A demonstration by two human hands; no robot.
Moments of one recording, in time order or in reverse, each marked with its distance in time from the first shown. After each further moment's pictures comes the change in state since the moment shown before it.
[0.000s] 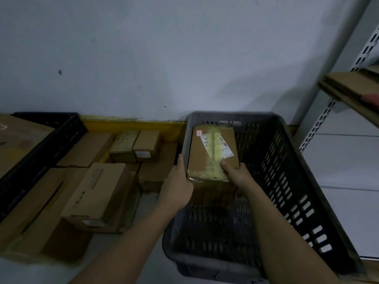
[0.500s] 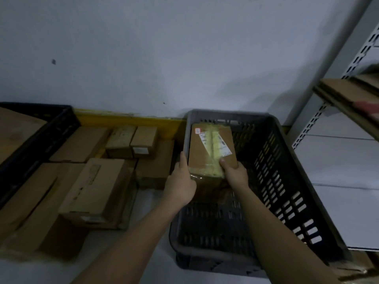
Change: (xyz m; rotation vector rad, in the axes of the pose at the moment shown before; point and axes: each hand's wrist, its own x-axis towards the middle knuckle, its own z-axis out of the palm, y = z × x) left_hand -0.005 0.000 -0.001 -0.019 -0.032 0.025; right_hand -0.026 -0.003 0.016 0.118 0.218 -0.032
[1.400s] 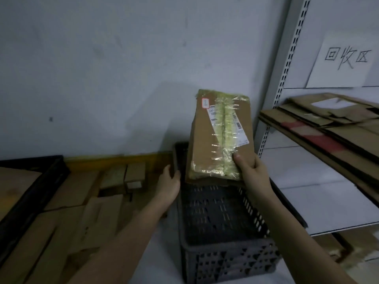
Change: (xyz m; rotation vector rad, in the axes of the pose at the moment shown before) left_hand -0.012 0.007 -0.071 -0.502 -0.020 0.085; right_hand -0.164 -0.091 -0.090 0.416 0.057 -0.398
